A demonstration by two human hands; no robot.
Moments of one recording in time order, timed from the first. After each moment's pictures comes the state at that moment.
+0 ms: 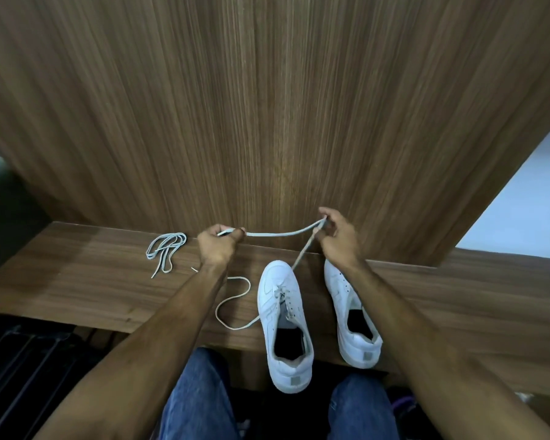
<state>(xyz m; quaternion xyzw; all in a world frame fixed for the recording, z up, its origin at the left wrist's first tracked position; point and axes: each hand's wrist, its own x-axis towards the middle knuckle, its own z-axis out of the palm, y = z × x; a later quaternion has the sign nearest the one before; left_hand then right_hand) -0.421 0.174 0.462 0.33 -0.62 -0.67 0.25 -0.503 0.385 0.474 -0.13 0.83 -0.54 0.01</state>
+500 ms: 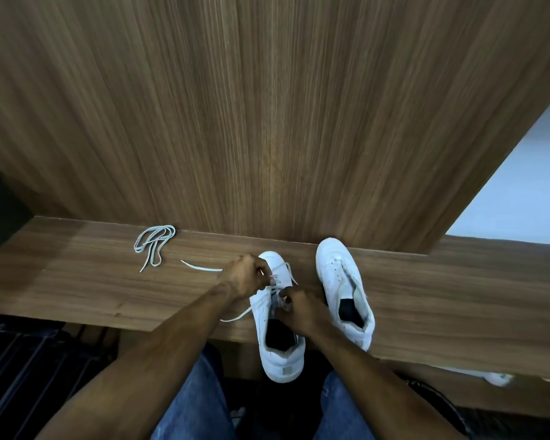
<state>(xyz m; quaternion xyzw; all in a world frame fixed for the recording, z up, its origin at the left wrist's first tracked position) -0.409 0.211 0.416 0.09 -0.93 -0.34 -0.09 -0.413 0.387 0.385 -0.20 0.93 -0.24 0.18</state>
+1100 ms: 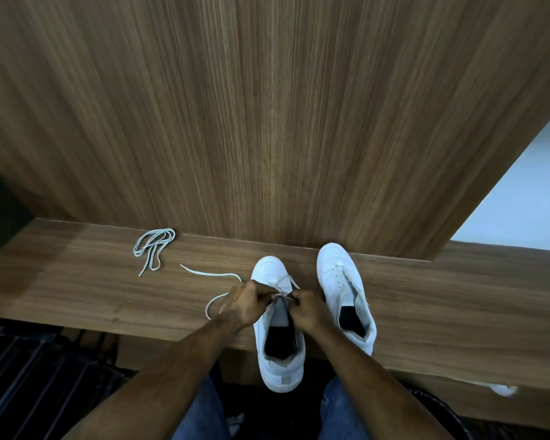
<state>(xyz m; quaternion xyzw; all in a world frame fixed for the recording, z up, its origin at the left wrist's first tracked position) -0.386 0.231 0.393 0.08 -0.95 -0.30 -0.05 -0.438 0.387 0.364 -0.15 0.93 -0.29 0.17</state>
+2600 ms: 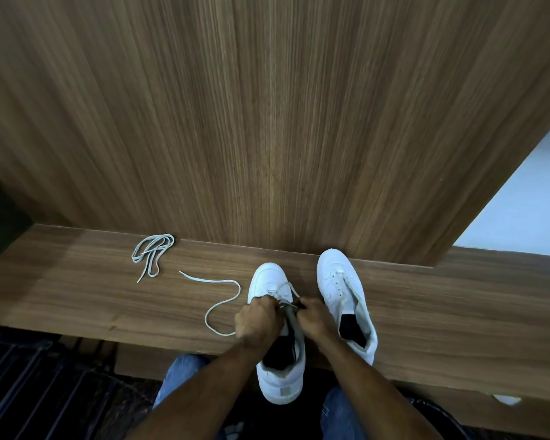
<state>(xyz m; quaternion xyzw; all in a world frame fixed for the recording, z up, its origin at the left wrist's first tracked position) -0.391 0.278 0.380 0.23 -0.96 -0.16 -0.06 -0.450 0.393 0.355 -0.08 0.91 -0.34 0.21</state>
